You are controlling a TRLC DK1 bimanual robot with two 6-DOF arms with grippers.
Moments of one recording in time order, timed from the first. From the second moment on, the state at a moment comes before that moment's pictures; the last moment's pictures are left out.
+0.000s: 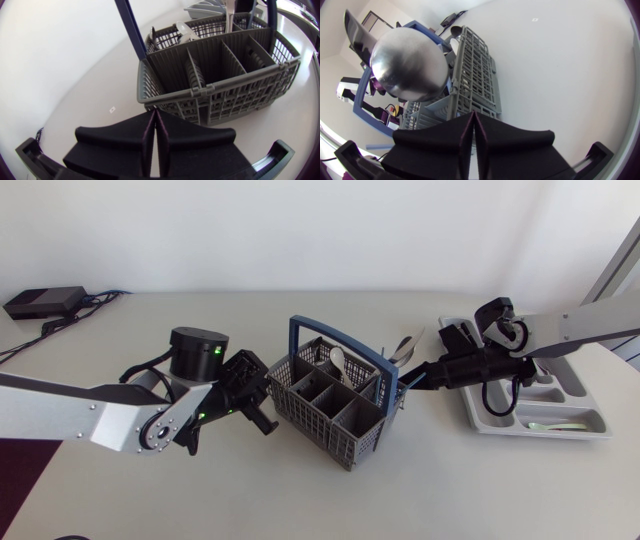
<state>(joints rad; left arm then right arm) -0.50 1.65 0.69 0.36 -0.03 0.45 -0.02 1.92 1.08 -0.43 -0.99 -0.36</state>
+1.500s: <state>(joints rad) -0.52 1.40 0.71 0.10 0.07 0.47 -0.12 1.77 0.98 -0.28 -0.94 -0.37</state>
